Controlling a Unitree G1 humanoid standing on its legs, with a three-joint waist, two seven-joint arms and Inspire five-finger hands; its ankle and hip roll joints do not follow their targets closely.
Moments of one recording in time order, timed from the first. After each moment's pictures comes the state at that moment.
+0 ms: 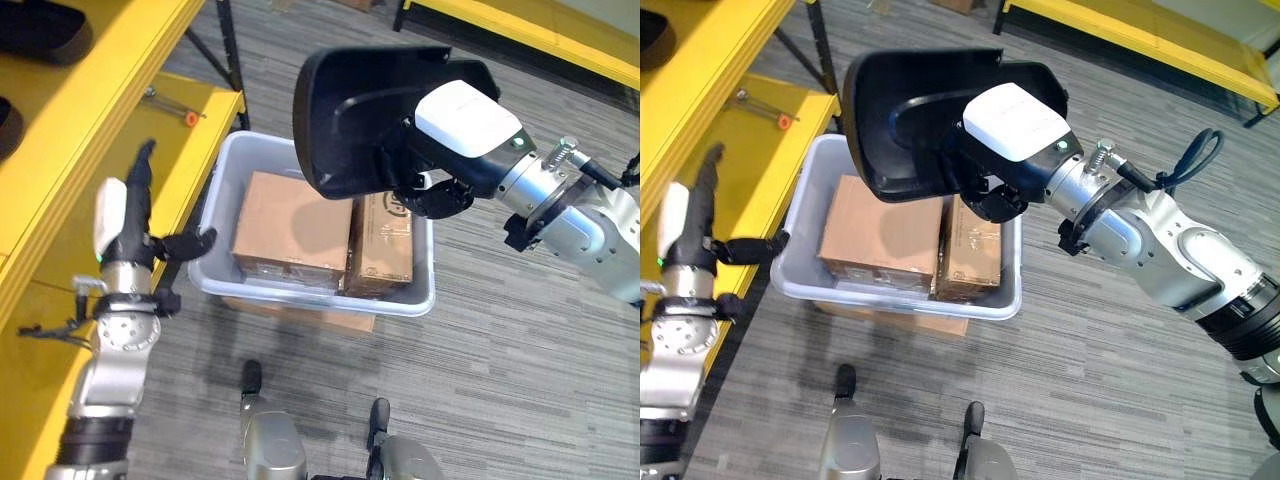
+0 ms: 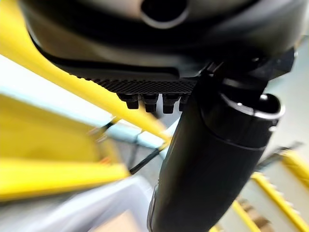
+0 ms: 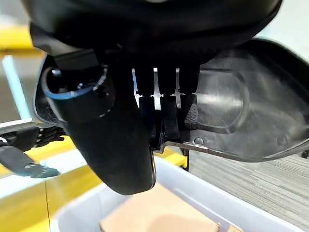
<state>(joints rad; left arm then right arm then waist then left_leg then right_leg) -0.25 0.71 0.13 -0.06 0.23 0.09 0.23 -0.96 -1.18 0.71 -0.15 -0.11 -0.10 -0.05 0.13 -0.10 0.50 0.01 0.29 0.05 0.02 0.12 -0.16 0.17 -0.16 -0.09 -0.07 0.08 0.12</state>
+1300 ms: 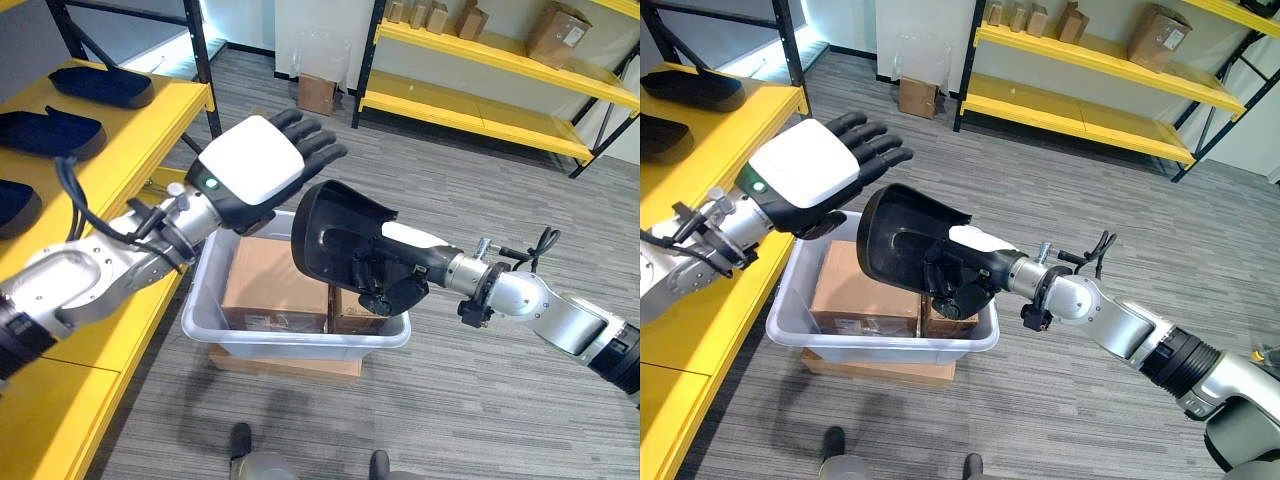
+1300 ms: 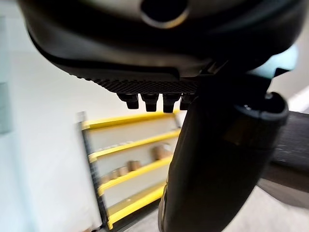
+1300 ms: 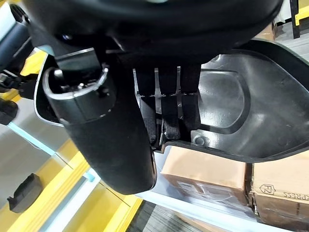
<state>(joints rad) -1.11 1.45 -1.07 -0.22 0.53 -0.10 0.25 -0.74 -1.03 0.85 -0.05 0.24 -0.14 0.14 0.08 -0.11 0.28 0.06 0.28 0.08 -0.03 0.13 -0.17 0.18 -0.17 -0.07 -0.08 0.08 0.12</state>
